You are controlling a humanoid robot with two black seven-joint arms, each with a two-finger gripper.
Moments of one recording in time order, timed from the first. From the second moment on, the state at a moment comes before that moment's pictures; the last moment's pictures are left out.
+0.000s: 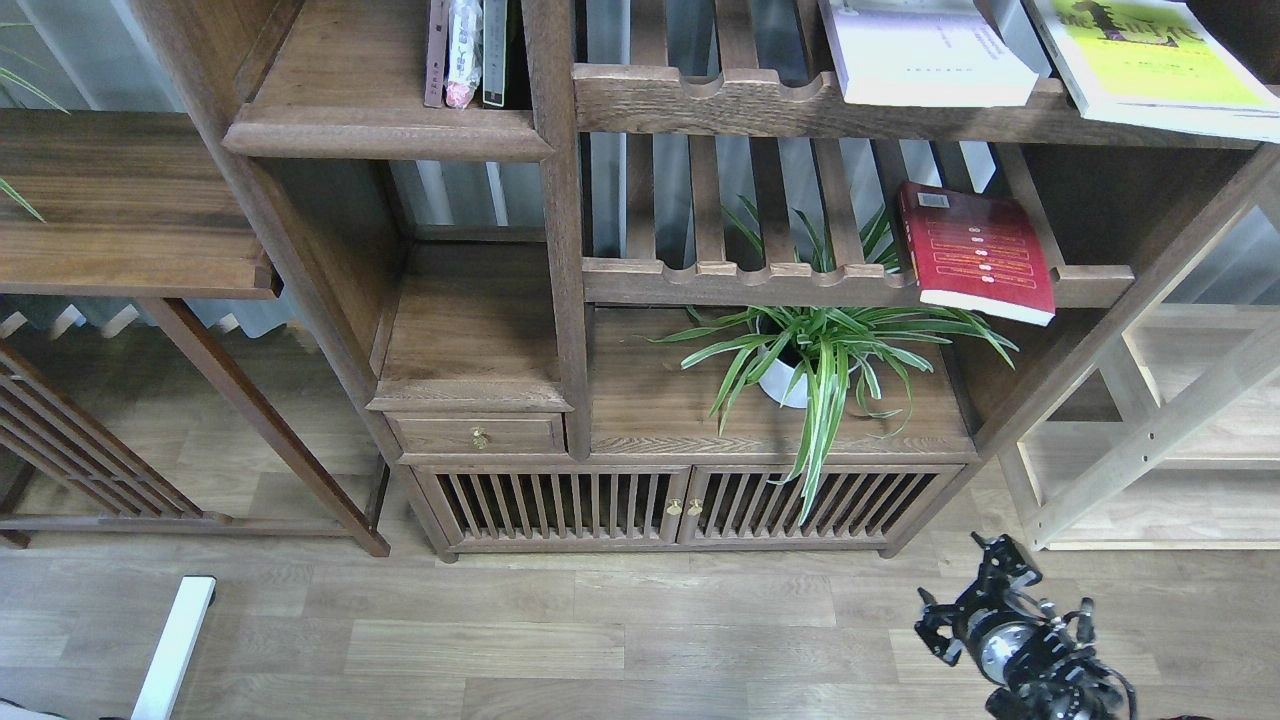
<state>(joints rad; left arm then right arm) -0.22 0.08 0.29 -0.23 0.48 -0.02 -0.33 0.29 -0.10 -0.34 0.00 -0.38 -0.34 0.49</state>
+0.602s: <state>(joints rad) -0.35 0.13 0.12 -0.23 0.29 0.02 -0.18 0.31 -0.19 -0.32 0.00 -0.37 -0.34 0.49</state>
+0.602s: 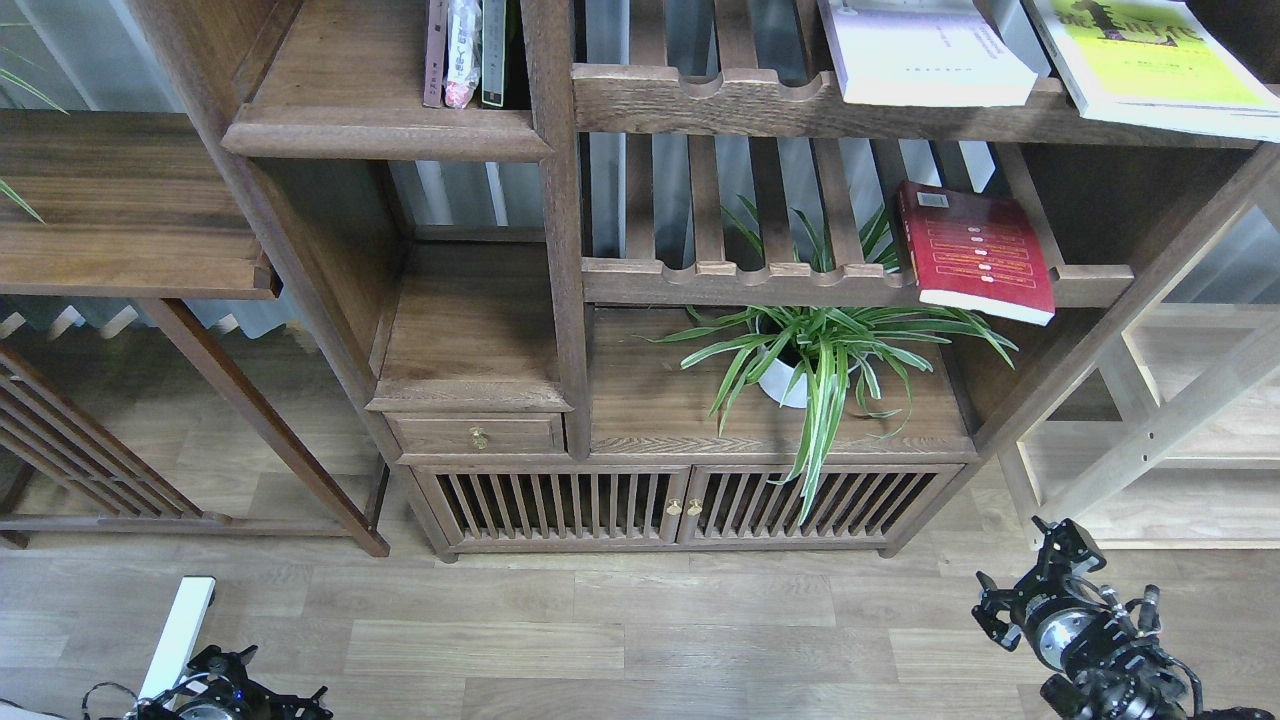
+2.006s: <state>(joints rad) -0.45 0.61 -0.04 -0.89 0.54 0.04 -0.49 0.44 -0.80 -0.11 0.43 -0.52 -0.25 0.49</state>
